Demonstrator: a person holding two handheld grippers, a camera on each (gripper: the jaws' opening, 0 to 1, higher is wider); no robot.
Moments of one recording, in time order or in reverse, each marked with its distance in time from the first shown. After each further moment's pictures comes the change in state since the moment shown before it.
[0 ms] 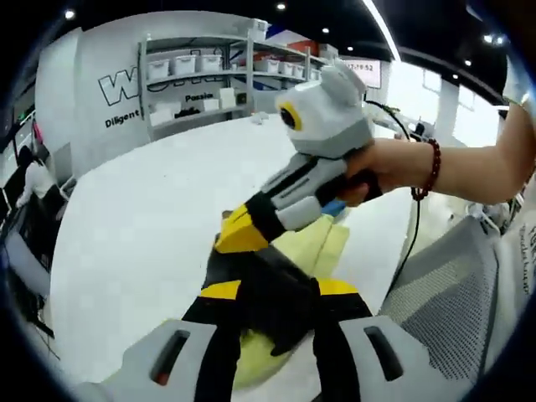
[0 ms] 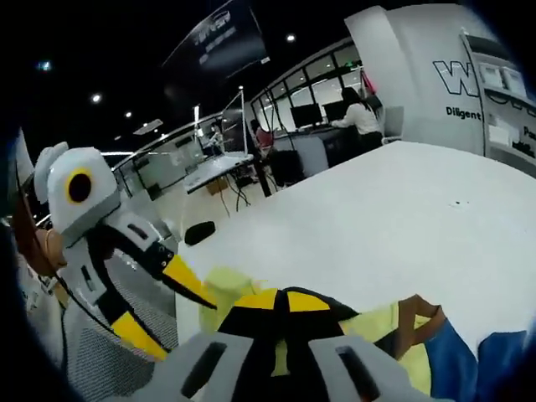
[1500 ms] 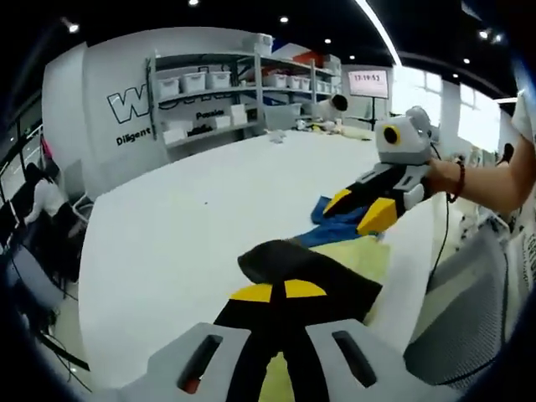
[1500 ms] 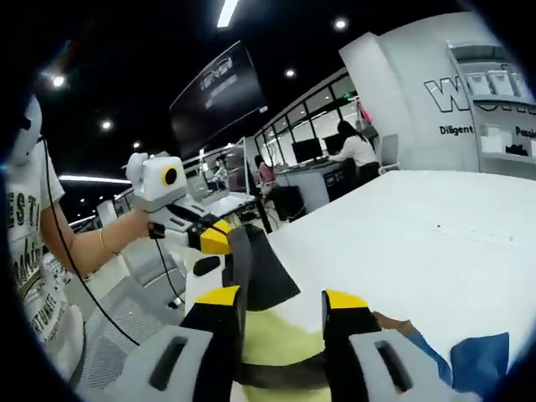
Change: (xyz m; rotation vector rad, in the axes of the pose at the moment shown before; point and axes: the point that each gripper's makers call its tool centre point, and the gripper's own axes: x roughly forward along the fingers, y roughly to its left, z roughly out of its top) left arm -0.003 0.087 0.044 0.039 -0.059 0.029; right arm -0.060 -0.043 0.021 0.070 -0.178 -0.068
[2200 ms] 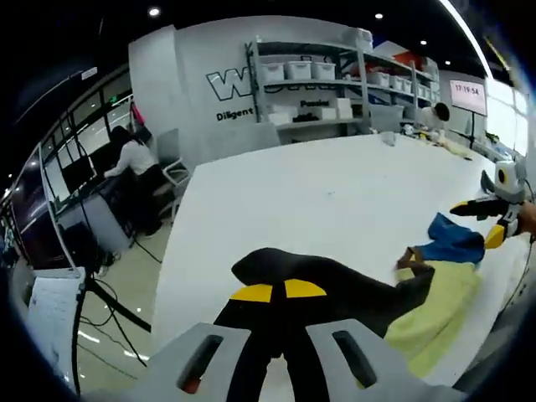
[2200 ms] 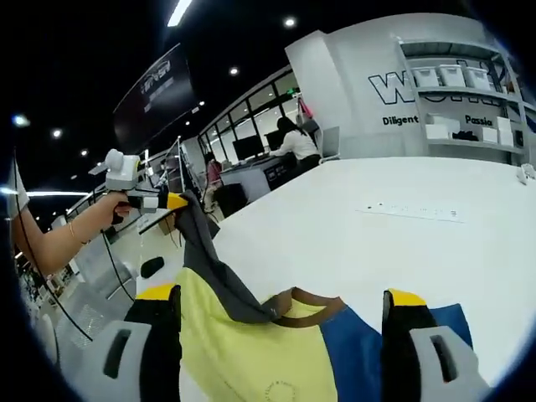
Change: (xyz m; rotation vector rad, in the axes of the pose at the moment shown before) left arm -0.036 0.146 -0.024 -0.224 0.081 0.557; right arm -0.027 -0.068 -0.018 0.068 0.031 -0.248
